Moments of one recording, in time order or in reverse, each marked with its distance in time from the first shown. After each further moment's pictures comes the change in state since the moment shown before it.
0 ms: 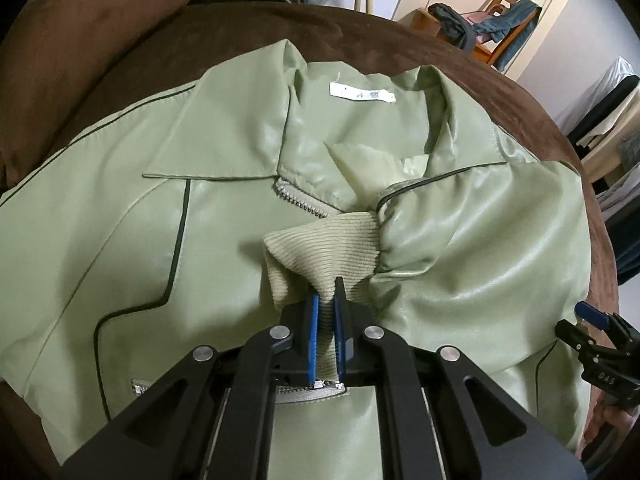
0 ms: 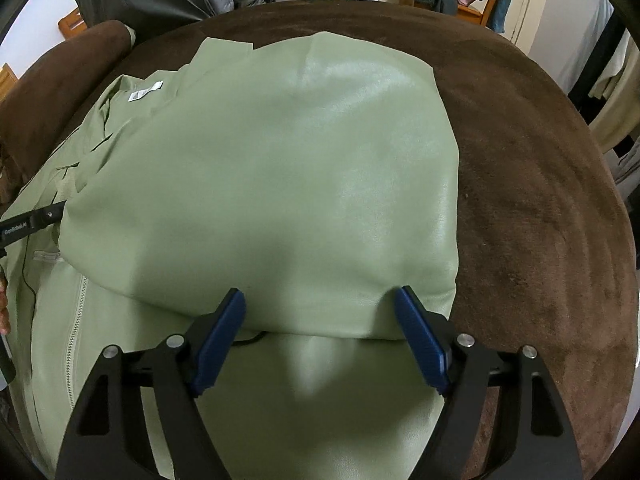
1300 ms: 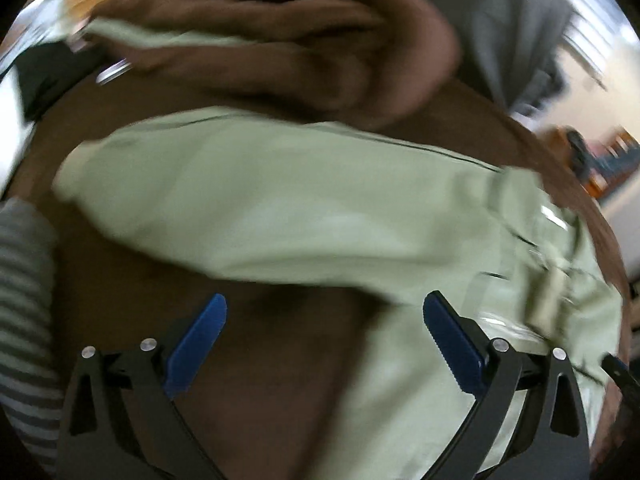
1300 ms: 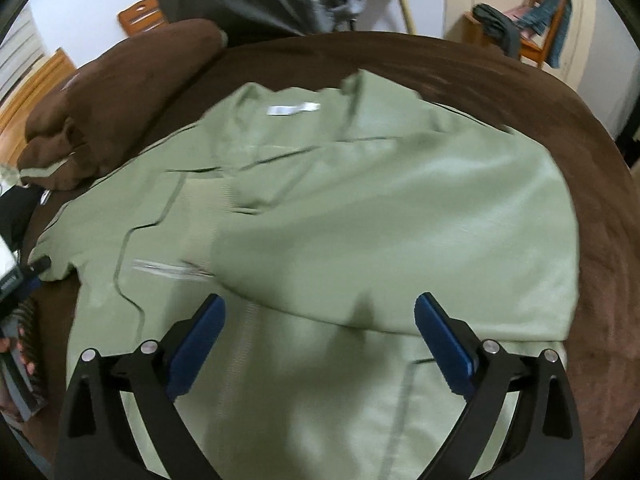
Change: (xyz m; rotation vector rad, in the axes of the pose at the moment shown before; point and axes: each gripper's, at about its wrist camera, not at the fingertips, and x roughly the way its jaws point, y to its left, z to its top) left arm -0.155 0.236 -0.112 -0.510 -0.182 0.291; right arm -0.042 0.145 0.016 -0.096 -0.059 0.170
